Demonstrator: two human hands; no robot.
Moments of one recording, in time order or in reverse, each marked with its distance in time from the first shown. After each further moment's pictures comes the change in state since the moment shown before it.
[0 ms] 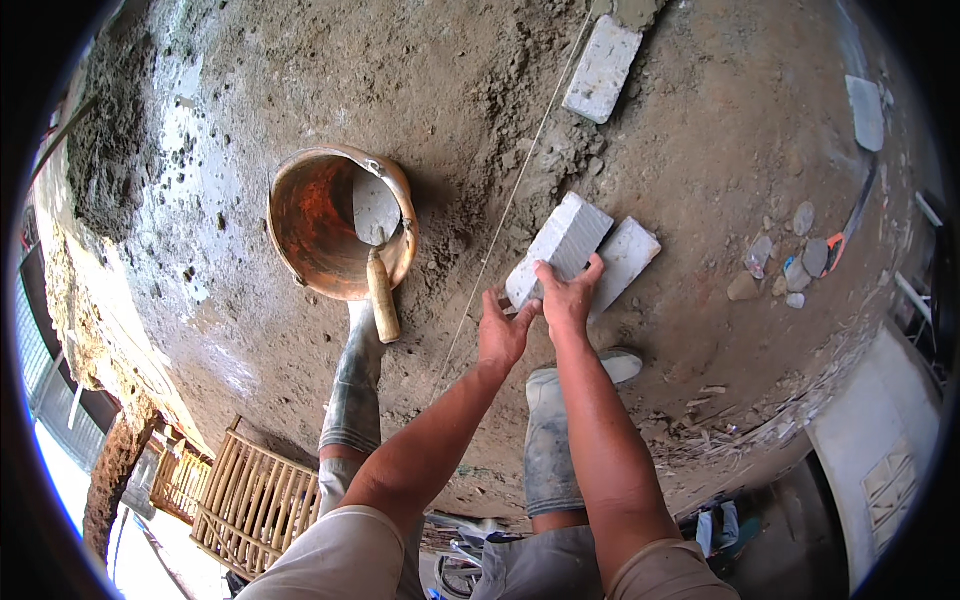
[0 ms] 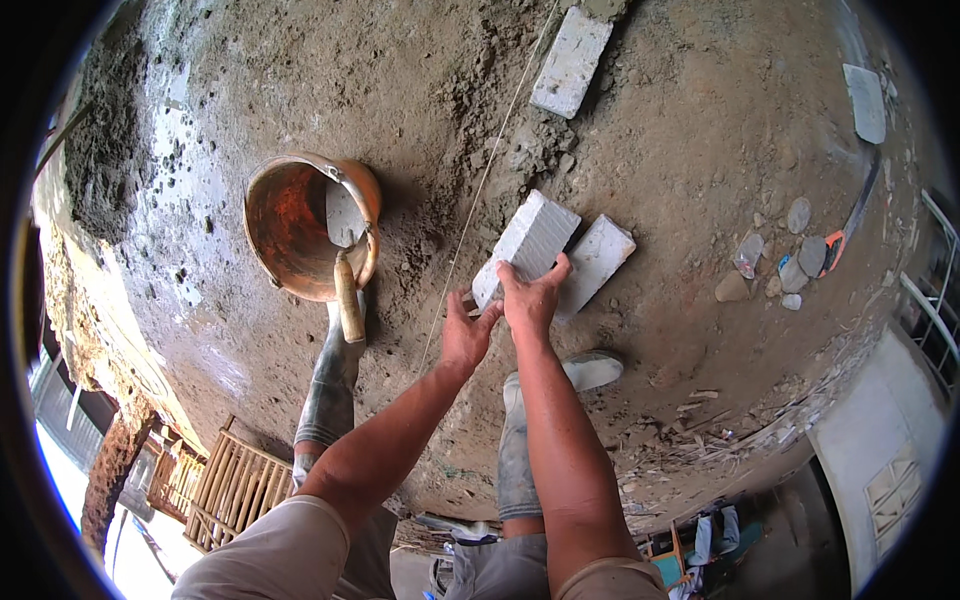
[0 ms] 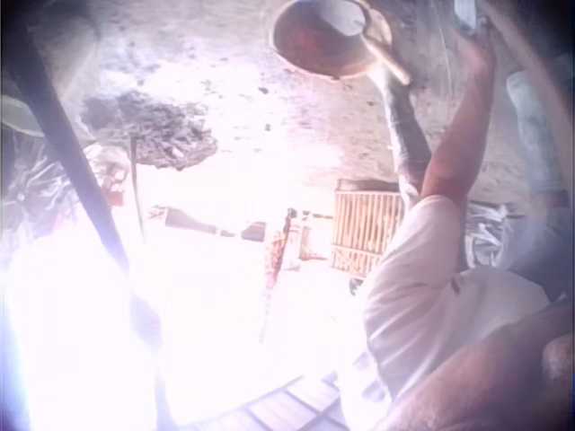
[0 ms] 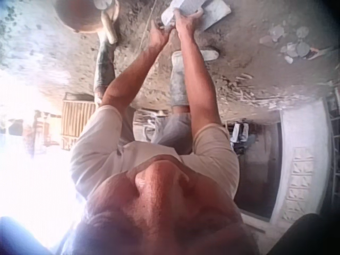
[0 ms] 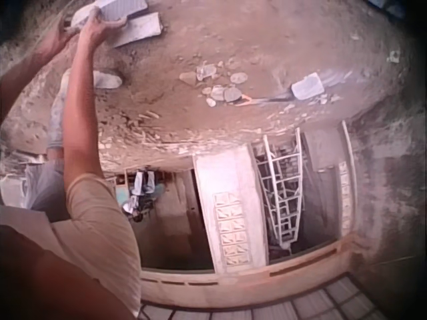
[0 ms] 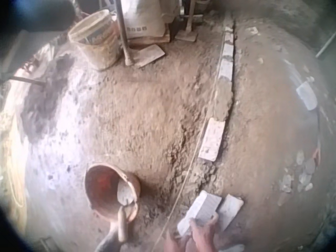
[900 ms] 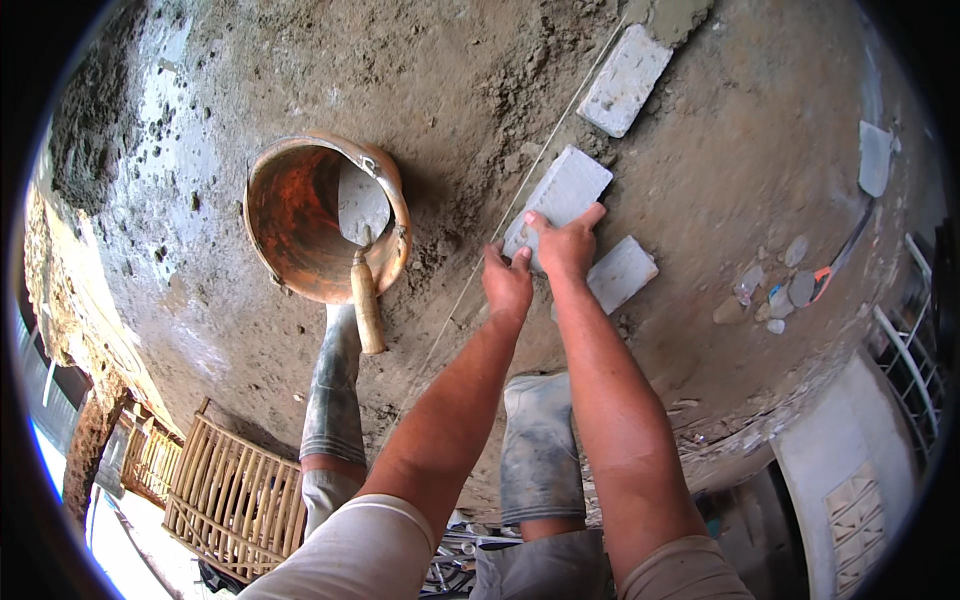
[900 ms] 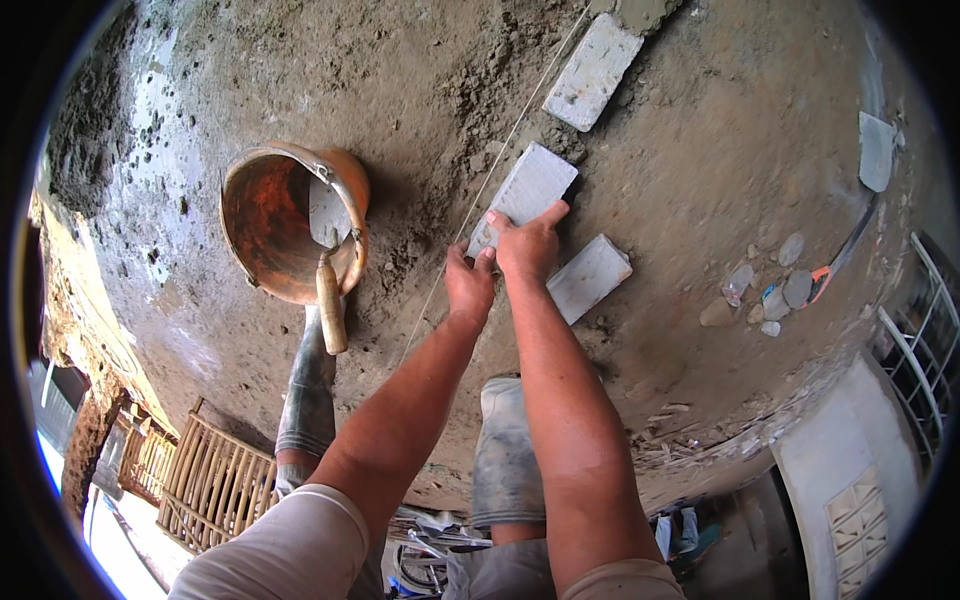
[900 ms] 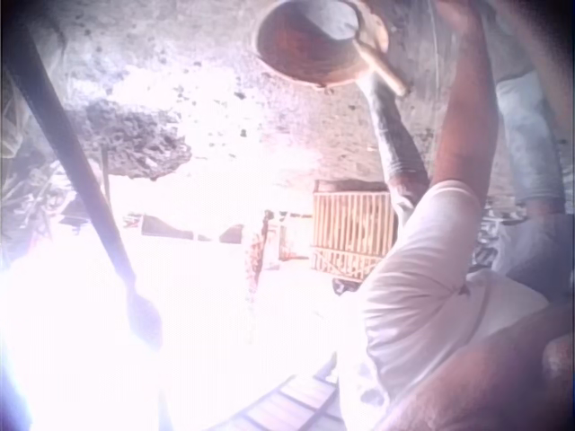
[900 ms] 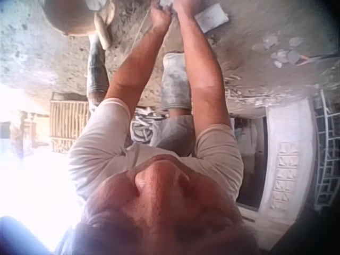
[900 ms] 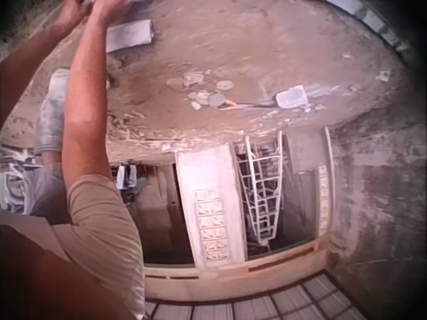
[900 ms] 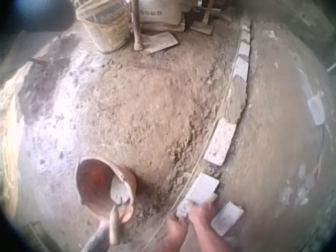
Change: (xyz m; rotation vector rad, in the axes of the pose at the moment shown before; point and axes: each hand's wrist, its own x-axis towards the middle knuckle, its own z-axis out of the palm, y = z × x) left_hand 0.109 0.003 0.043 -0.218 0.321 0.081; right_hand 0.068 -0.085 0.039 -0.389 -0.093 0.000
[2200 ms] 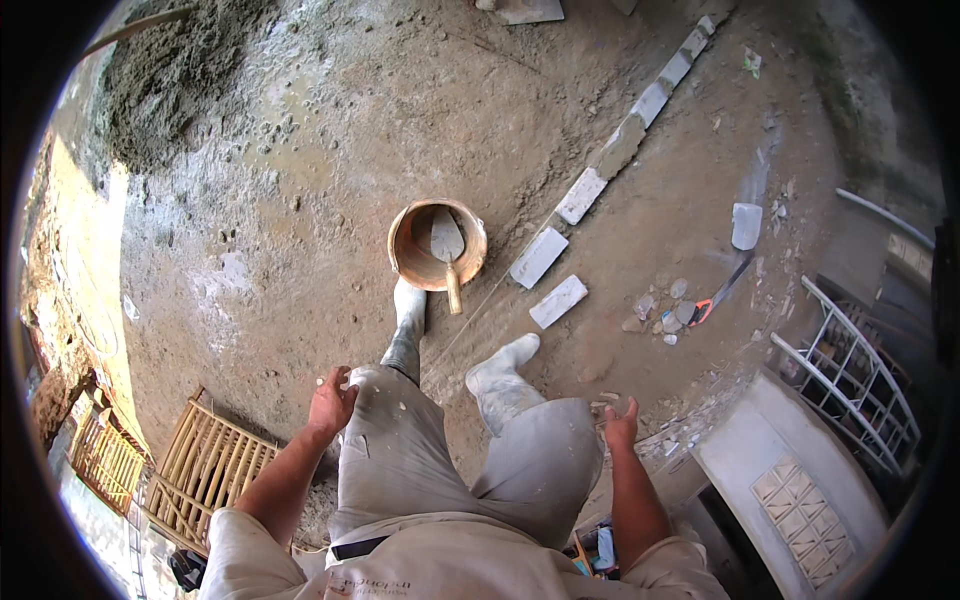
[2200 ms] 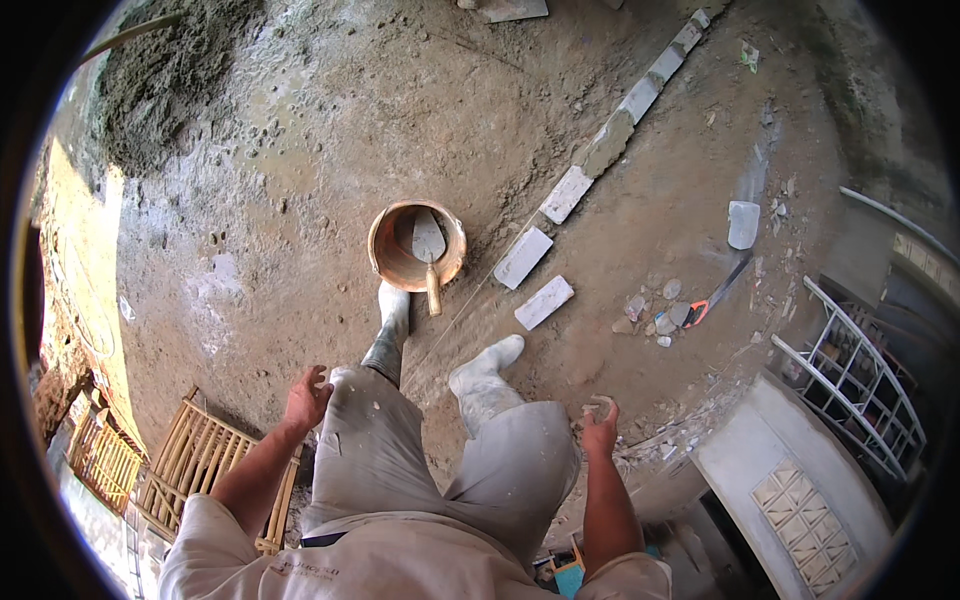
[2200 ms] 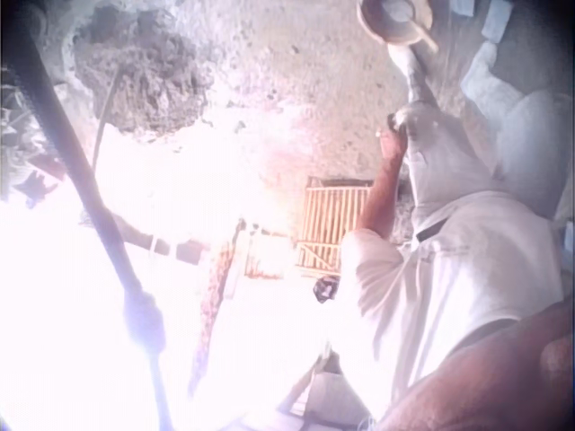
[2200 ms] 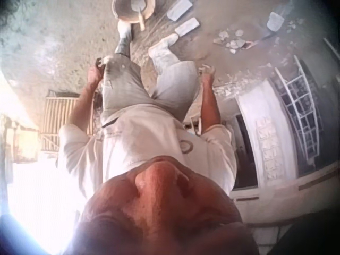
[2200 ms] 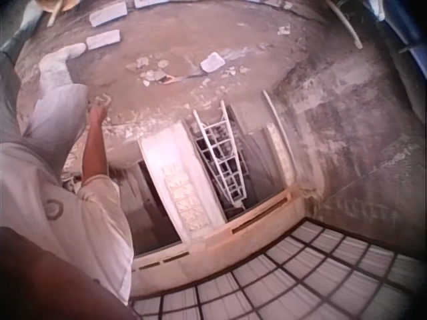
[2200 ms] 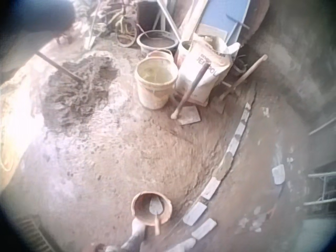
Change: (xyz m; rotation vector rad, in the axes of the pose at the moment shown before) left_hand -0.204 0.170 -0.582 0.603 -0.292 0.027; right_hand -0.376 0.073 -0.295 -0.370 0.160 0.158
